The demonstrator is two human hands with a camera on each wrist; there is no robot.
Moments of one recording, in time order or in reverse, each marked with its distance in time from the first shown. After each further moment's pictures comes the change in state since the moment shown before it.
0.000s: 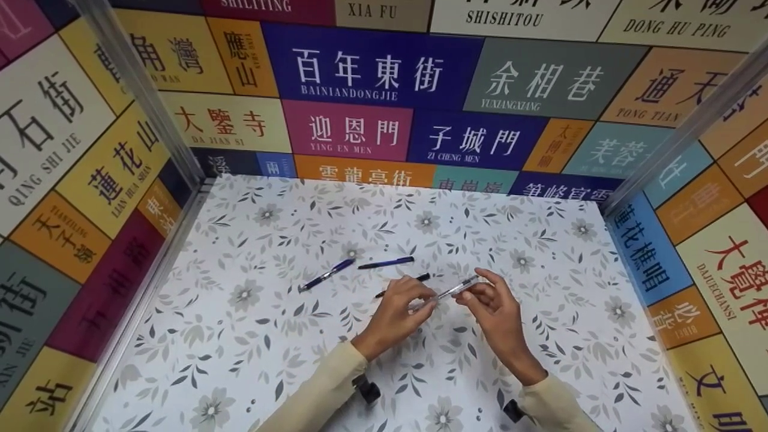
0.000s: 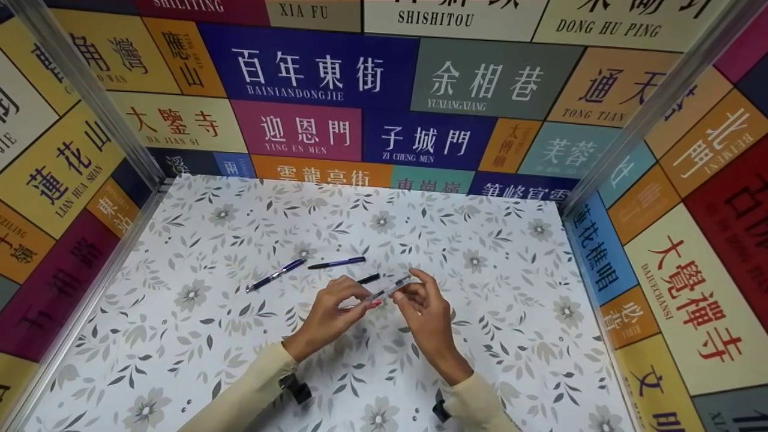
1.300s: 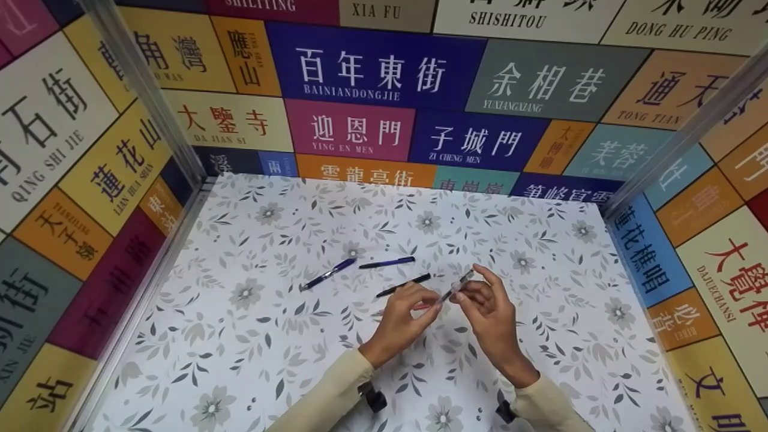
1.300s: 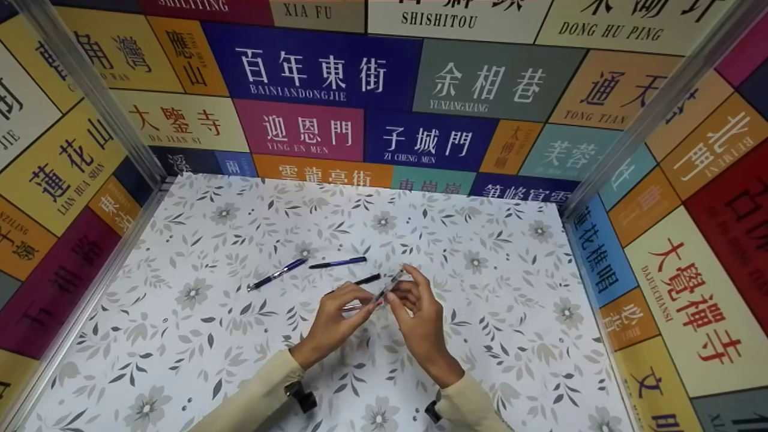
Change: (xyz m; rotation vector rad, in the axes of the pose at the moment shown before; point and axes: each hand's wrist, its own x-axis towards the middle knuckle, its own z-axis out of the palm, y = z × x) left_hand -0.010 0.009 0.014 -0.066 0.074 -0.098; right_hand 0.002 -0.008 0.019 -0.011 0.023 -0.167
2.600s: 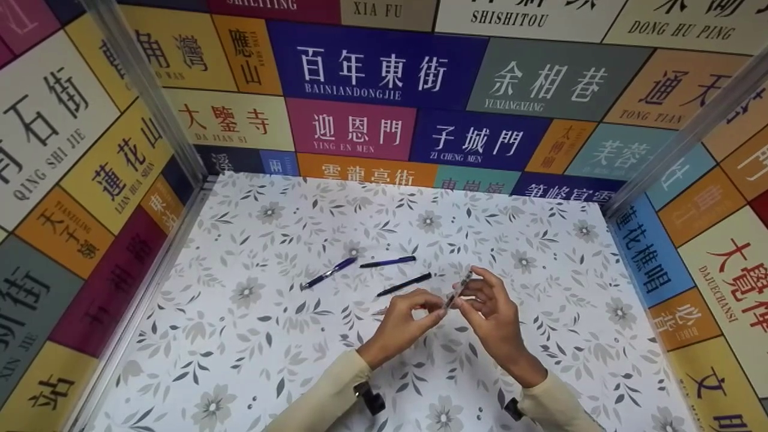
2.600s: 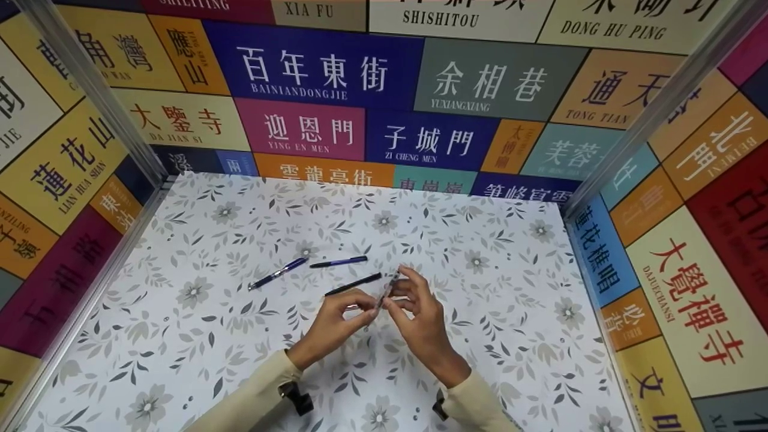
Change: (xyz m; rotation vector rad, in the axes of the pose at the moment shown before) left_hand 0.000 0.013 -0.007 -0.253 -0.120 -0.181; right_hand 0.005 -0.006 -0.006 -0.021 -0.109 -0.164
